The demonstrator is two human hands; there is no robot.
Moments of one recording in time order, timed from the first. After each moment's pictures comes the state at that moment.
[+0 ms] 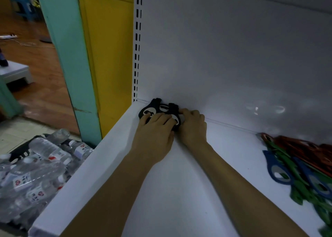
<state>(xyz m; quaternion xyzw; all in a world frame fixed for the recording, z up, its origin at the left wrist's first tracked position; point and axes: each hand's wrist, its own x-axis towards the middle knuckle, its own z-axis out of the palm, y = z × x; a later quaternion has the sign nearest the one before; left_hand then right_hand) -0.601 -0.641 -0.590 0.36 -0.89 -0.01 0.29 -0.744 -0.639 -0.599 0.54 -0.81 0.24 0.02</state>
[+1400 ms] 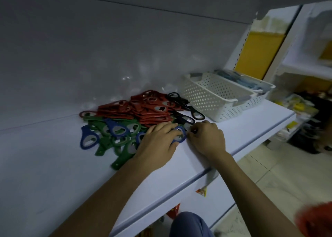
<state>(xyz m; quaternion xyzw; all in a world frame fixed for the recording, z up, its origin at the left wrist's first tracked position) -0.892 -0.356 -0.589 -0.08 -0.96 -0.15 0.23 -0.974 -0.206 -0.572 0.19 -0.96 0.16 0.14</state>
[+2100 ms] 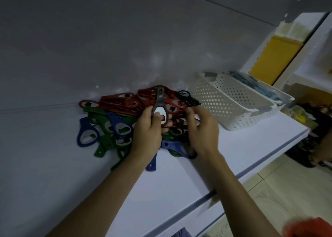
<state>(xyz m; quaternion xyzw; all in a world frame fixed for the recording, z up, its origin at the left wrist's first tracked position) -0.906 -0.378 -0.572 0.12 -0.62 -0.71 0.31 -0.981 -0.264 -0.561 0.26 -0.85 0.40 0.22</state>
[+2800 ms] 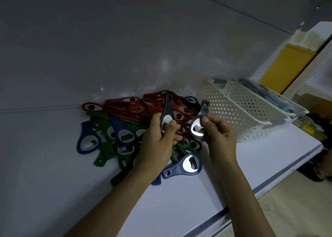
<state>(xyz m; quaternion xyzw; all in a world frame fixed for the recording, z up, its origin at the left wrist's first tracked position) -0.907 -0.375 -0.576 0.08 -0.65 -0.69 0.31 -0.985 -0.258 -0.554 0.12 -0.60 0.79 -0.03</state>
